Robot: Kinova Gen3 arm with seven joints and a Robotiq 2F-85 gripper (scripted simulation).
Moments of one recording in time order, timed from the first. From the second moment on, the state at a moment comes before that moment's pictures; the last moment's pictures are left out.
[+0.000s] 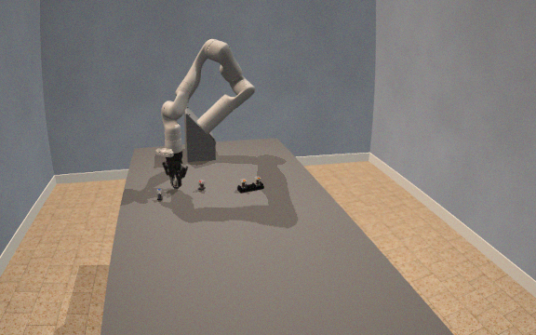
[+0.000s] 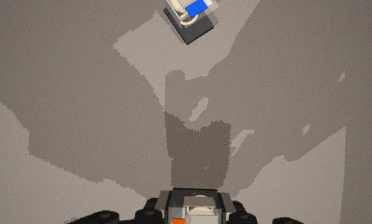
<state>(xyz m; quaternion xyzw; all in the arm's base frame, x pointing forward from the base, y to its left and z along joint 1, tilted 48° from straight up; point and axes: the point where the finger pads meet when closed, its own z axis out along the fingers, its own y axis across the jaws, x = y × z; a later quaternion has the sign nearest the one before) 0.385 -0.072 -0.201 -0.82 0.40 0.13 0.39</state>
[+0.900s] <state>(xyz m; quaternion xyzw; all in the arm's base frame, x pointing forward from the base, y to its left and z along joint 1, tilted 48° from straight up) 0.378 -0.122 -0.156 -0.82 0.40 0.13 0.39</state>
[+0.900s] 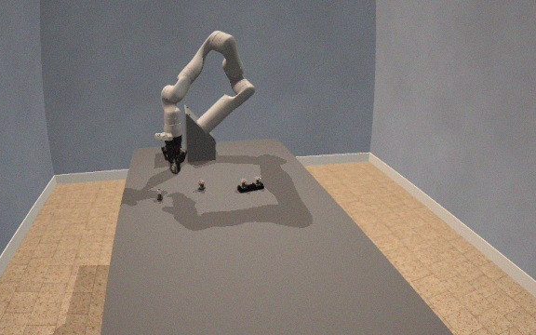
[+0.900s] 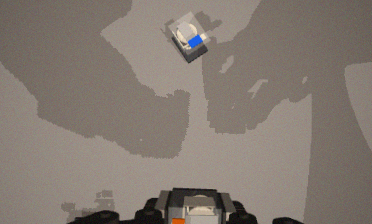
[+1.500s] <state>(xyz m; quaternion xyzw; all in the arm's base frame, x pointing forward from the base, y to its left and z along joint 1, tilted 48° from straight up) 0.386 -0.124 -0.140 -0.82 0.40 0.12 0.39</state>
